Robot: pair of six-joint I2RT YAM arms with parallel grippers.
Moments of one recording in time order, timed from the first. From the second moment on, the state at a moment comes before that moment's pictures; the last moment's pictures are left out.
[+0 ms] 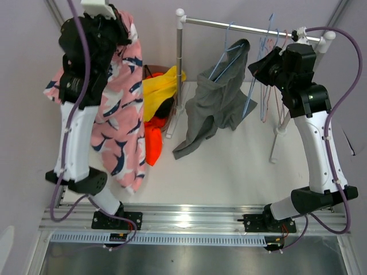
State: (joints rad) left arm -0.39 1.62 2.43 -0.58 -0.20 0.00; right arm 0.26 1.46 1.99 -0.76 0.04 0.66
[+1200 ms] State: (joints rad) left arm -0.15 1.24 1.52 -0.34 0.06 -0.24; right arm 0.24 1.47 1.89 -0.74 0.02 0.64
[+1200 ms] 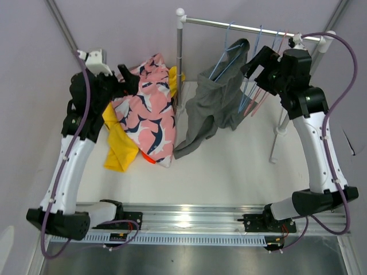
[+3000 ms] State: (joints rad) left arm -0.22 0.69 0.77 -0.36 0.14 -0.25; right arm 0.53 1.79 2.10 -0.57 0.33 0.53
